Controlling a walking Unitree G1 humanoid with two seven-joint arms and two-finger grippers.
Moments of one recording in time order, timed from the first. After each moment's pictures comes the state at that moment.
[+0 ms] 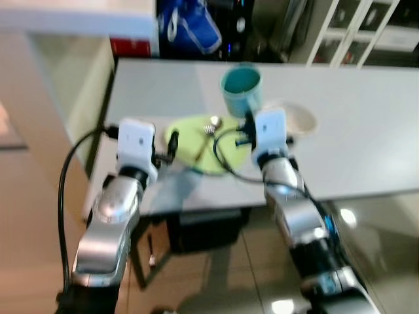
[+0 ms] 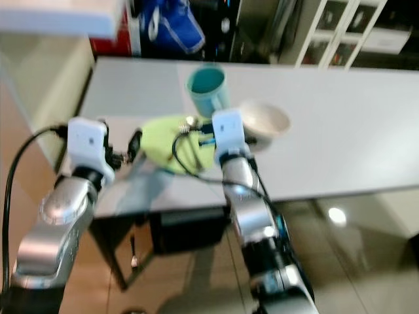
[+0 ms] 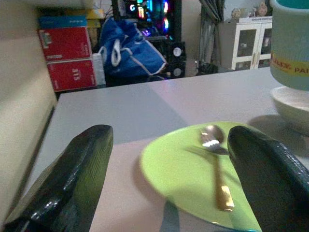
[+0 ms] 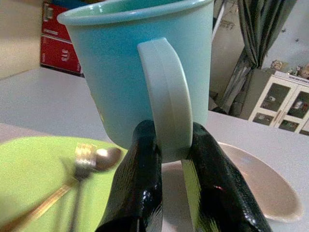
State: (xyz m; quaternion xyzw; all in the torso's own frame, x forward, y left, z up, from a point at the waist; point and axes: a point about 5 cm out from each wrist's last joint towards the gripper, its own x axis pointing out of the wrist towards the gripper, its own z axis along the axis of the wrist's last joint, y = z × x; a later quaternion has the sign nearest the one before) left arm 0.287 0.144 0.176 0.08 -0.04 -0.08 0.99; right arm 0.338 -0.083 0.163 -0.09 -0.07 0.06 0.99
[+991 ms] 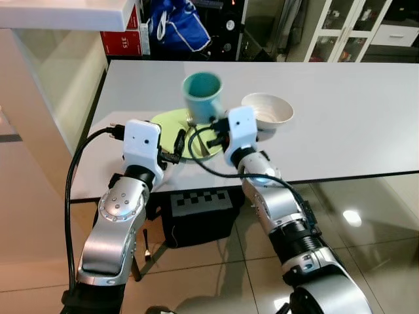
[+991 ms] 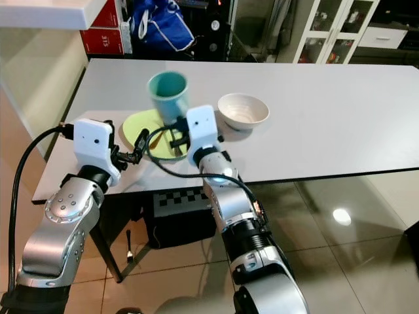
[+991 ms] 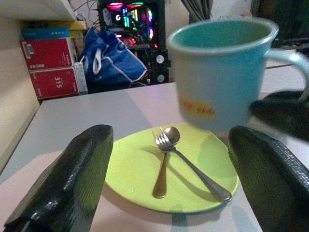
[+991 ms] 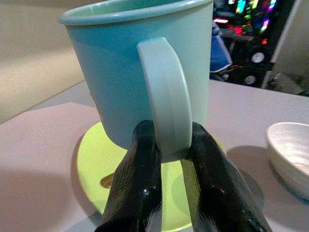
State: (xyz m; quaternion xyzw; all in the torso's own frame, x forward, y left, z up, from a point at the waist) left arm 0.286 0.138 0.178 0.07 -0.04 -0.09 0.99; right arm 0.348 -0.031 0.156 -0.01 -0.02 0.22 0.98
